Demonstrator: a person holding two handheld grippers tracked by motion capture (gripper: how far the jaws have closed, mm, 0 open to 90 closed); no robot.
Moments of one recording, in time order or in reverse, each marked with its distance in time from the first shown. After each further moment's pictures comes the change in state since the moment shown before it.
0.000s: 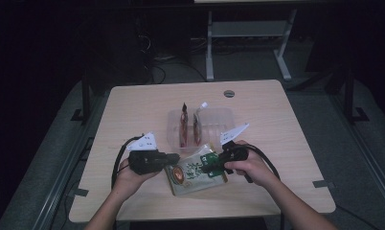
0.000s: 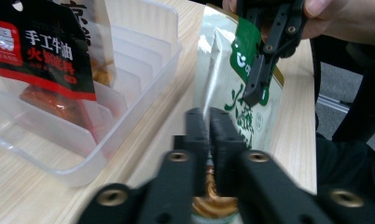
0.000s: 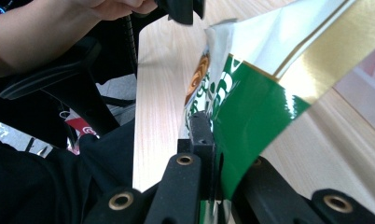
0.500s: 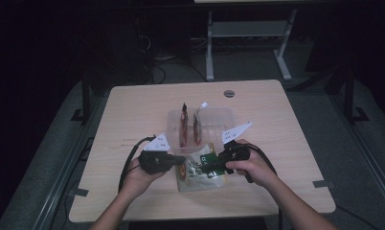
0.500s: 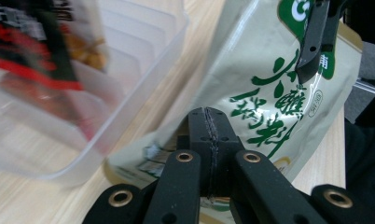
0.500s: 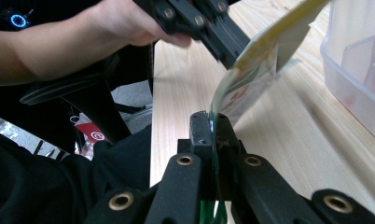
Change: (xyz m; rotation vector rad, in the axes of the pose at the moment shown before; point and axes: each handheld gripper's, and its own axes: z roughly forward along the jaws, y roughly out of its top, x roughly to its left) left arm -0.003 0.003 0.037 0.110 0.031 0.018; right arm 0.013 0.008 -0.007 -0.045 0.036 -0.017
